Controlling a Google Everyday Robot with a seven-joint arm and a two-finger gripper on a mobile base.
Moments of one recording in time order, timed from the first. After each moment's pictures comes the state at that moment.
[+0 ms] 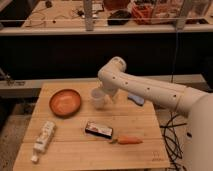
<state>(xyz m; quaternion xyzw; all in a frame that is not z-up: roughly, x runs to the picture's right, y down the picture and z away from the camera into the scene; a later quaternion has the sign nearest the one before) 0.025 0.035 0.831 -0.18 -0.12 -0.39 0.90</state>
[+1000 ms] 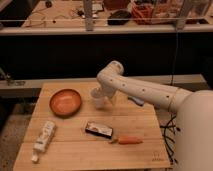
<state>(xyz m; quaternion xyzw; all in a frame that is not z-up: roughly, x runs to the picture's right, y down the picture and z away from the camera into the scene) 0.015 0.049 0.861 -0.18 -0.14 -0.41 0.88</state>
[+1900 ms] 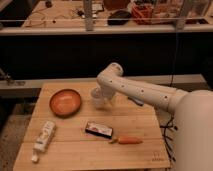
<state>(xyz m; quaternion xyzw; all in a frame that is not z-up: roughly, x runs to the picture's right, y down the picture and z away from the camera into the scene) 0.014 0.057 0.869 -0.18 -0.15 -0.42 0.88</state>
